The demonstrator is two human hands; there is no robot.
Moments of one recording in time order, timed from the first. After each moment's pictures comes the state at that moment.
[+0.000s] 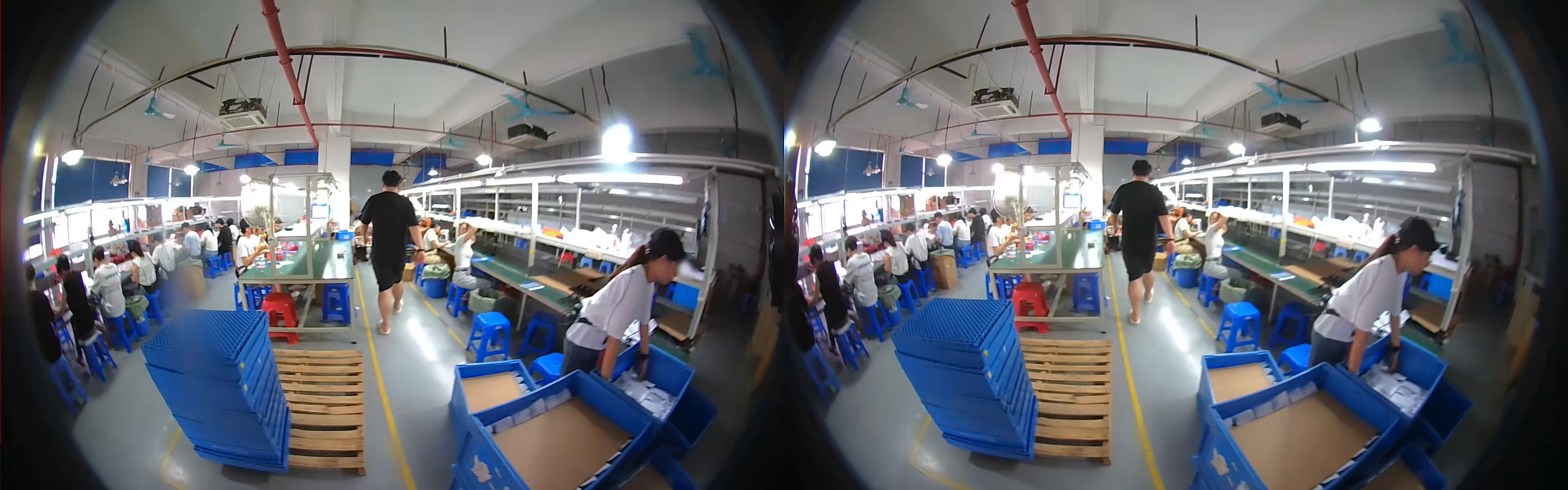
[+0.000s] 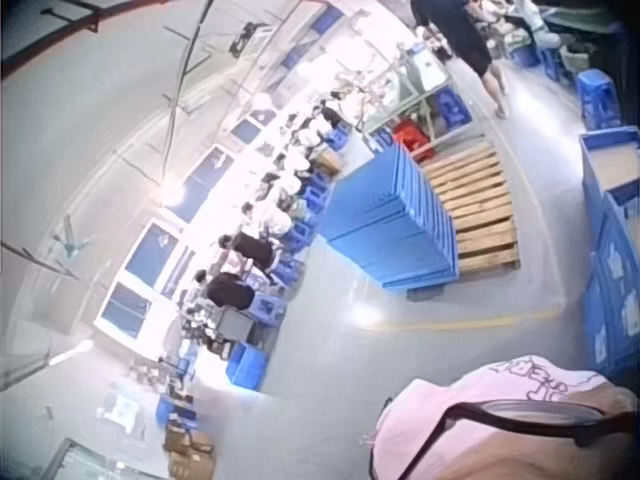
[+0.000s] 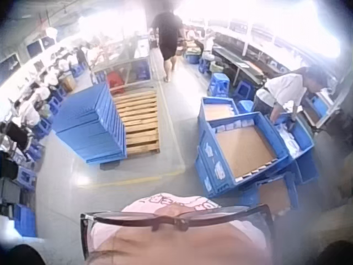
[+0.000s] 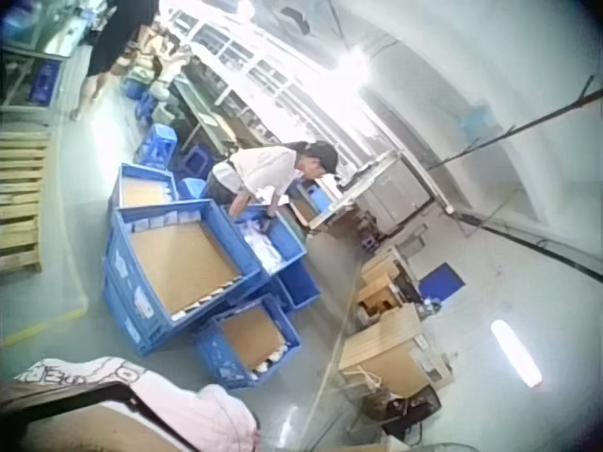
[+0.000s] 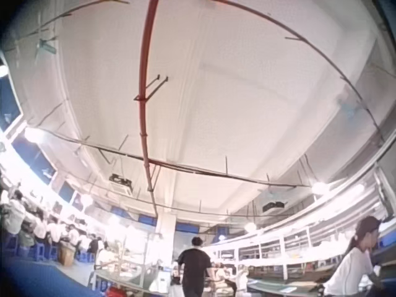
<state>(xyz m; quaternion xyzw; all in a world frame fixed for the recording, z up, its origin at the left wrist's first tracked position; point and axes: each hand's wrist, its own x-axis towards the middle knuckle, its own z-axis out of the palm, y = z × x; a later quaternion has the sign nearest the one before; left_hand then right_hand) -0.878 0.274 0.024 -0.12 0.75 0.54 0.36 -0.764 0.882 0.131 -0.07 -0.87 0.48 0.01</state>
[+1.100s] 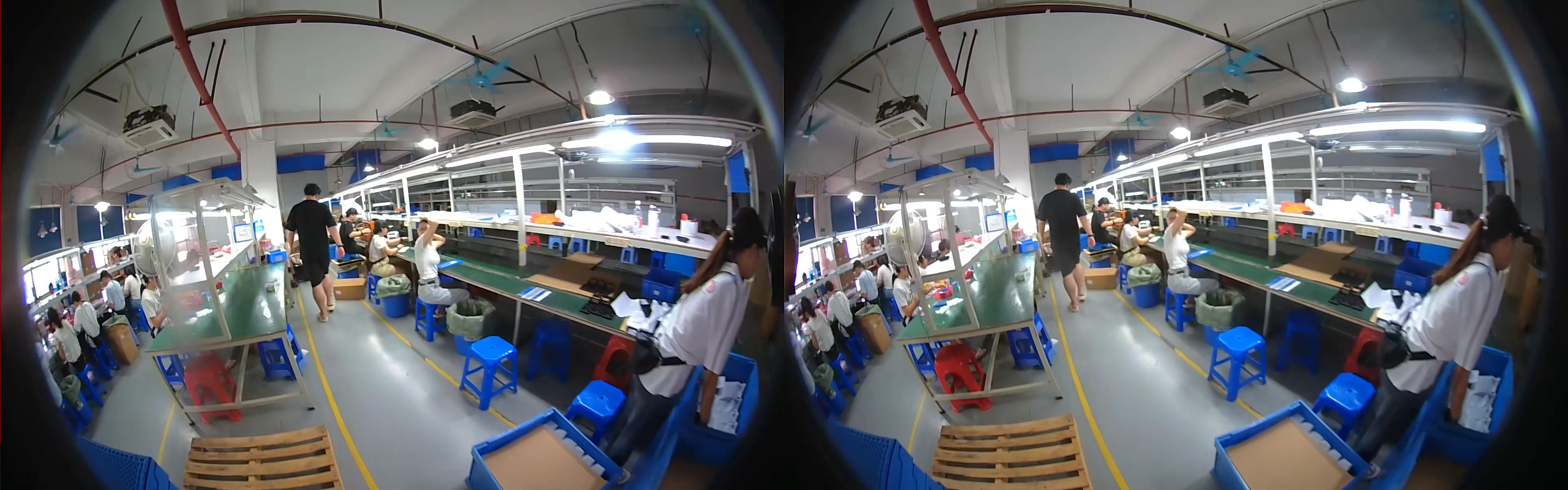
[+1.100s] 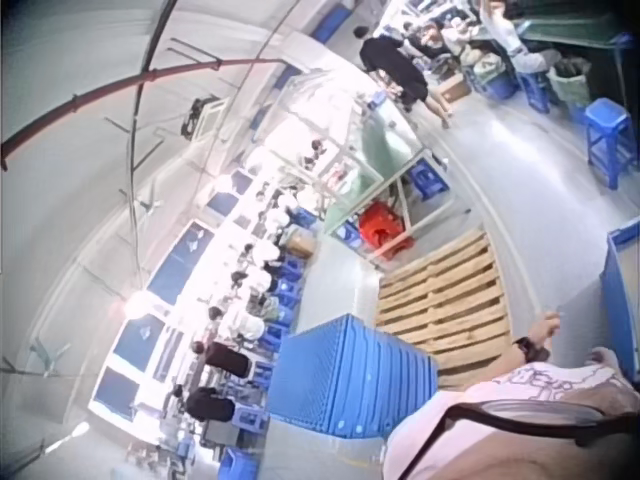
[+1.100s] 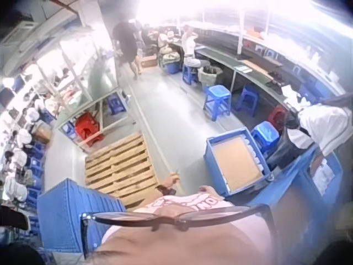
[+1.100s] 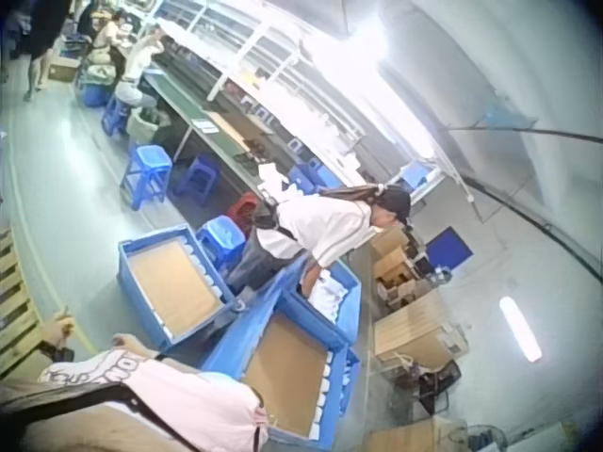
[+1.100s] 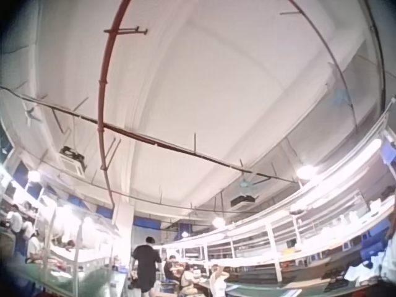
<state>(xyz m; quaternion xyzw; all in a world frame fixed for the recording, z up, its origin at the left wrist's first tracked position) -1.940 0.860 0.162 0.09 0.66 0.63 0.40 -1.755 1.061 0.119 -0.13 -0.80 0.58 -0.07</state>
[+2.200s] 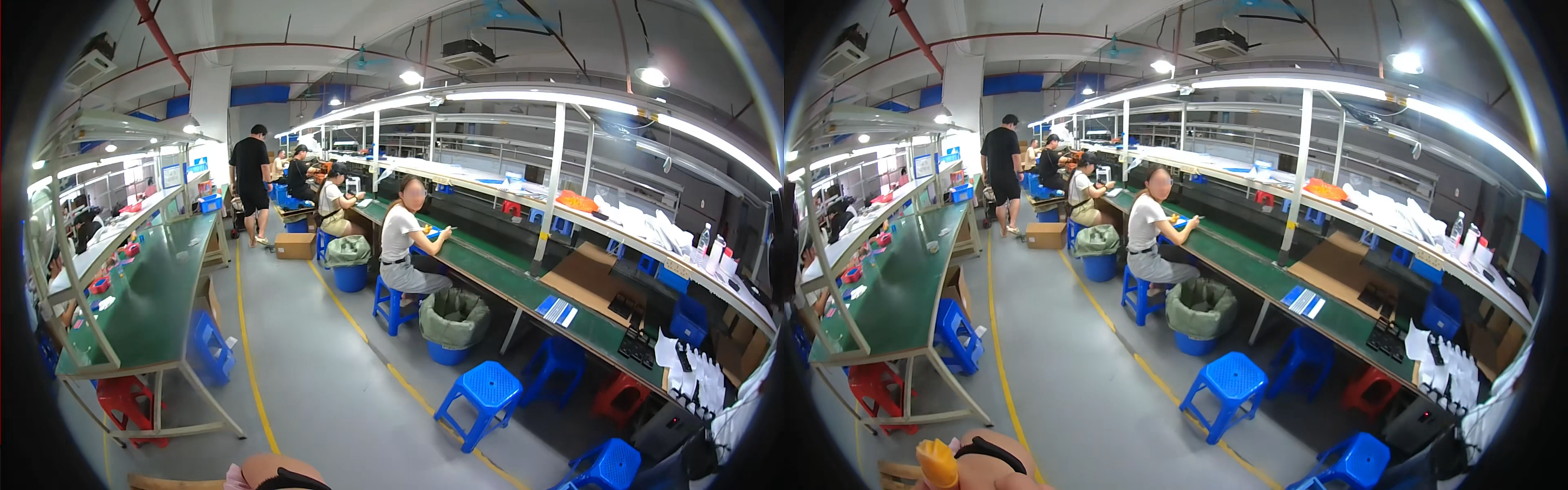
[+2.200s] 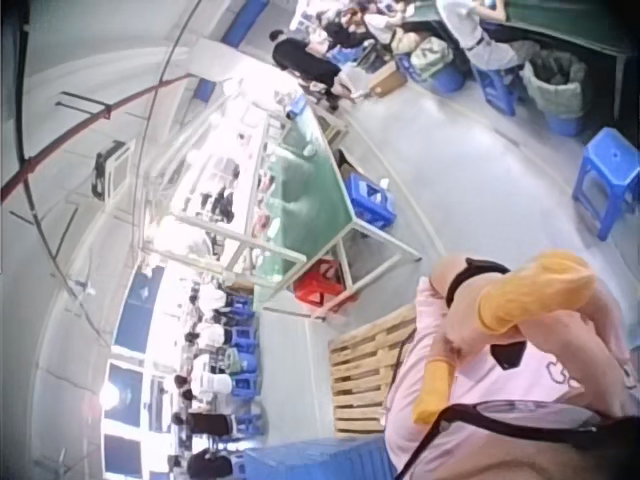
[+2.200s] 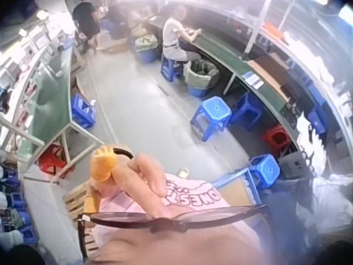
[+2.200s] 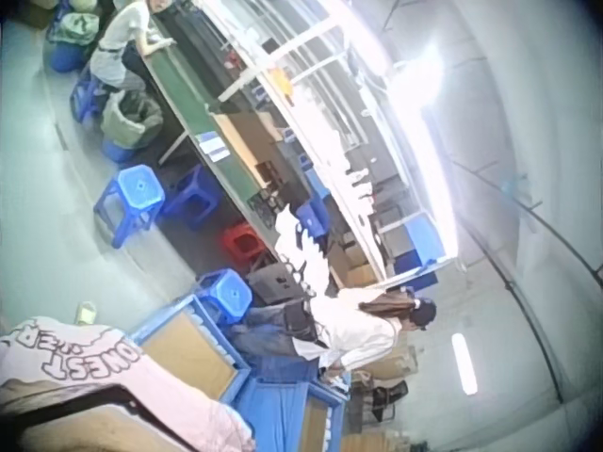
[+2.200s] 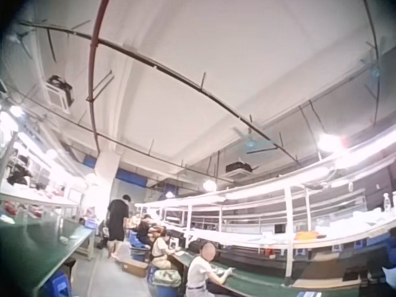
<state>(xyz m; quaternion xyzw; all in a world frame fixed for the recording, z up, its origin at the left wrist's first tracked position) -2.798 1.324 0.559 0.67 0.02 0.71 0.20 -2.471 1.618 0.048 -0.41 -0.83 0.37 -0.06</state>
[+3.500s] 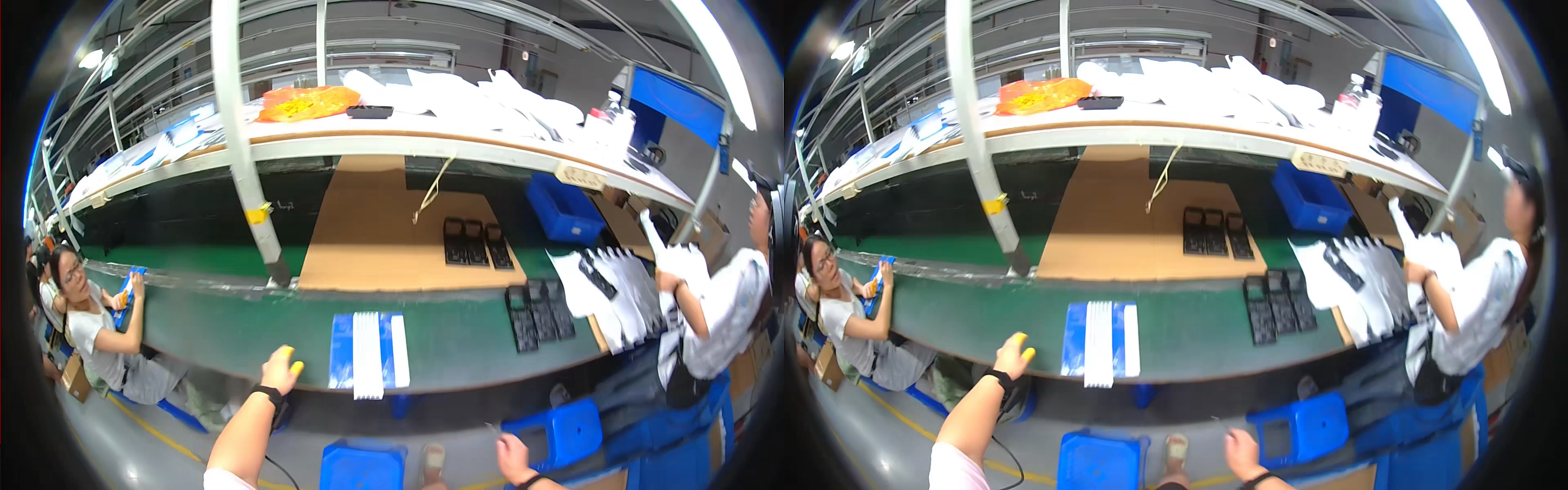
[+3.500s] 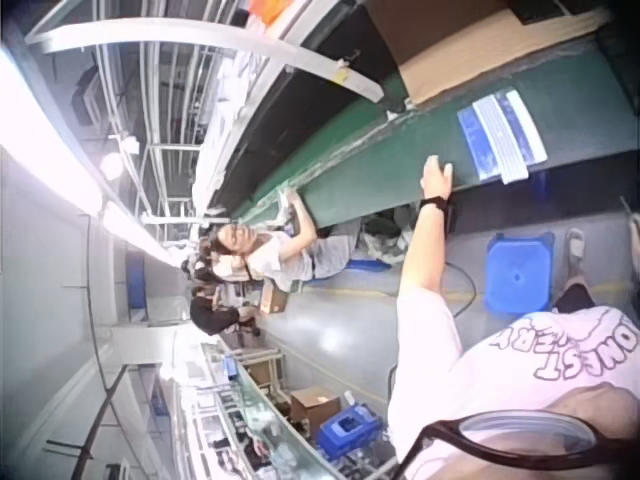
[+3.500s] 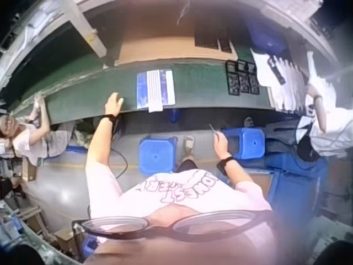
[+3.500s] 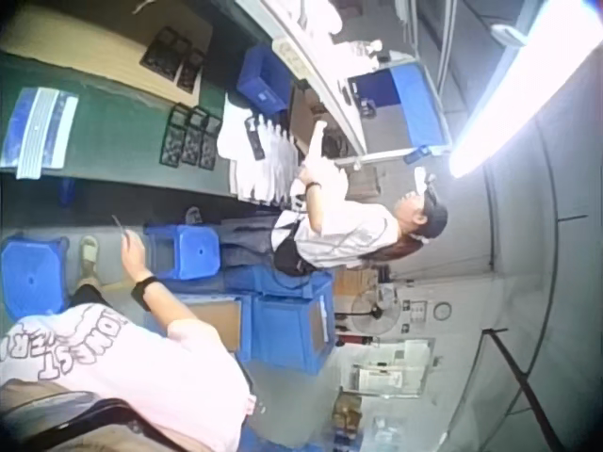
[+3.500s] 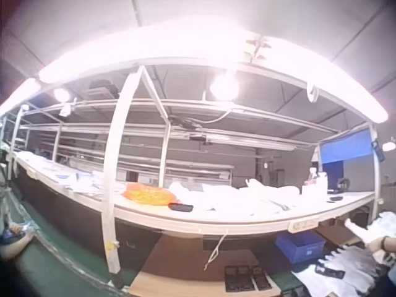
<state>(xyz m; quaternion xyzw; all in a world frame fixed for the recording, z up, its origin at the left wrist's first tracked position) -3.161 2.614 0.146 0.70 0.67 0.22 0.10 -2.670 2.379 0.085 -0.70 -0.61 0.08 0.35</state>
